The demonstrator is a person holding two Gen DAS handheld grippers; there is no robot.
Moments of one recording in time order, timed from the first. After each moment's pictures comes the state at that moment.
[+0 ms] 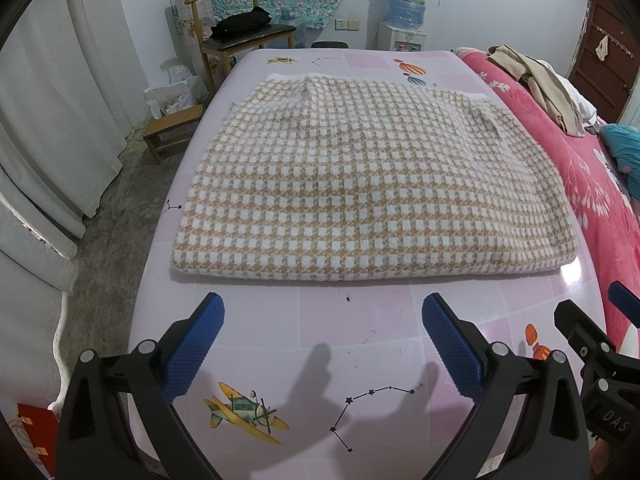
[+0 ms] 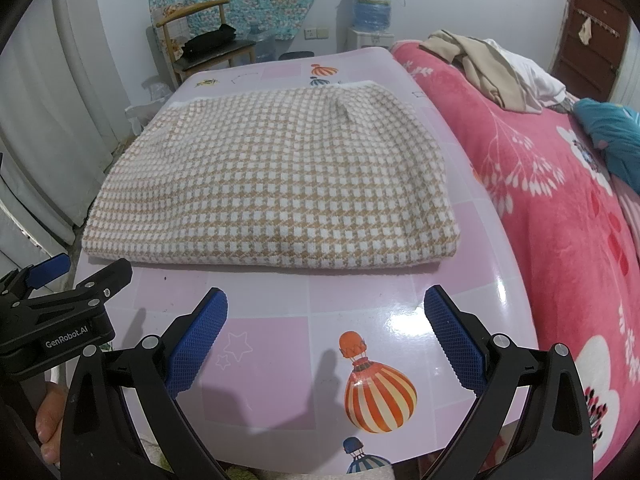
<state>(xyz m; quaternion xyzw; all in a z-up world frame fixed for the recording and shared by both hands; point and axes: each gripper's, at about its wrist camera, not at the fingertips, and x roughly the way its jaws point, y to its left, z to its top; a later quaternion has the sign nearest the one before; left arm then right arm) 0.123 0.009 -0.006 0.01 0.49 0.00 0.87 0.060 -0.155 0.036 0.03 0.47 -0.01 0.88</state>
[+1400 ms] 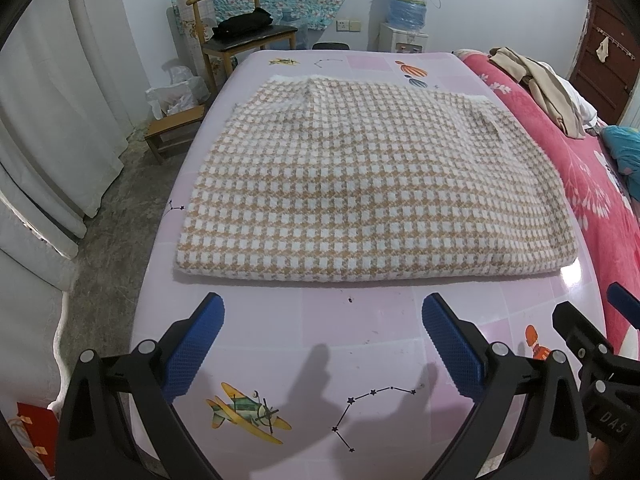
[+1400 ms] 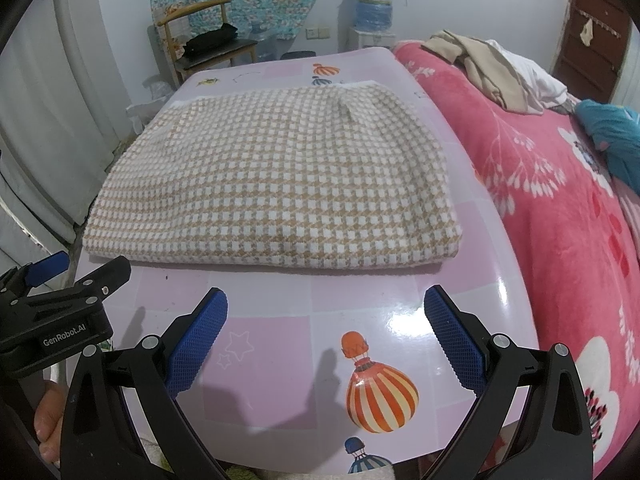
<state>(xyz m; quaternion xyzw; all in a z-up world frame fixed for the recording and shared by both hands) 0.123 0.011 -0.003 0.01 0.49 0.00 0.87 0.061 -0.152 0.037 0.03 0.47 -0.01 0.88</state>
